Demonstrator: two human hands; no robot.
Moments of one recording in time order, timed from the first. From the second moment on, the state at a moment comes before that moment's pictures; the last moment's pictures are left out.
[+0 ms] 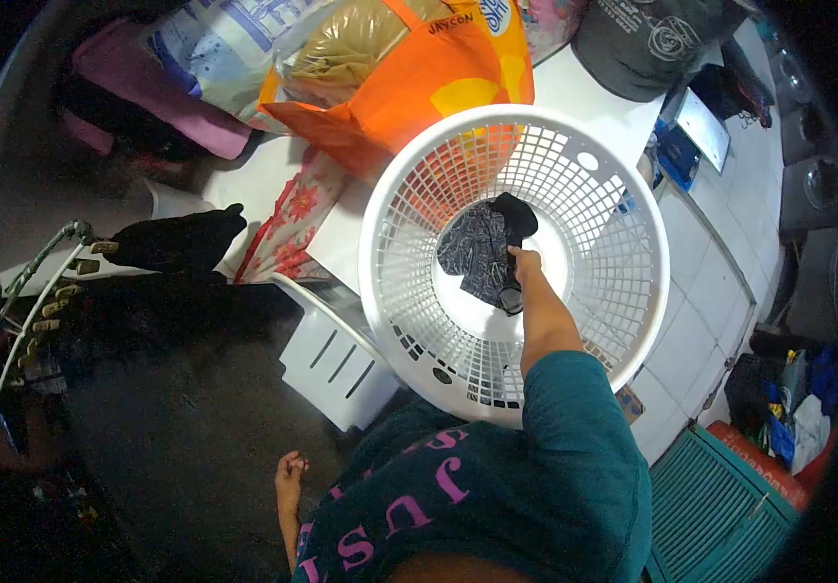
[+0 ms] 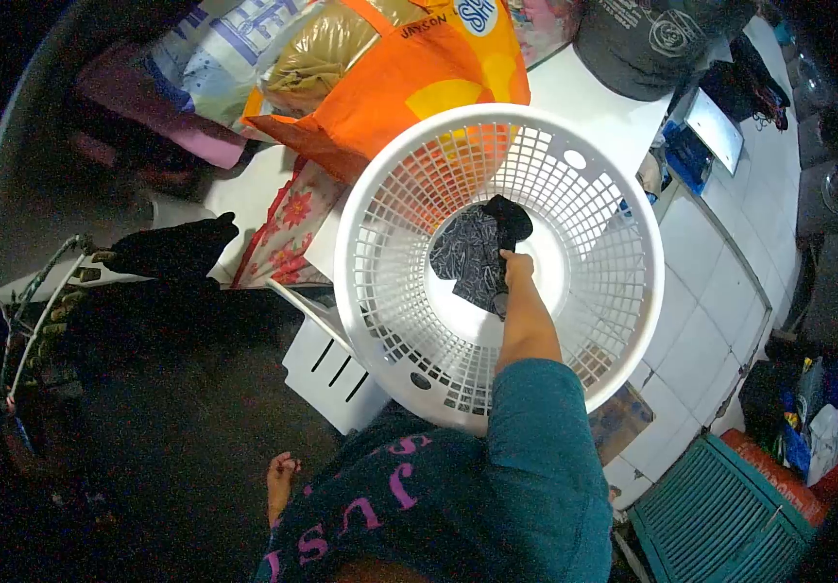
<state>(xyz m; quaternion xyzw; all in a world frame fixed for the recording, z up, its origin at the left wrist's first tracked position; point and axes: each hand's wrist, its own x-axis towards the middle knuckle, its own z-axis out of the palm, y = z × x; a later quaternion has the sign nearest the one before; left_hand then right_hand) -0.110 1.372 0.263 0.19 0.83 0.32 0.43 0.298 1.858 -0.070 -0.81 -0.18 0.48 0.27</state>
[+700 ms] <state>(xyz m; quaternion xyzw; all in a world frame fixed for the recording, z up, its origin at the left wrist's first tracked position) -0.046 1.653 0.354 0.10 0.29 0.68 0.67 0.145 1.722 0.427 -0.10 -0.92 0.29 0.24</state>
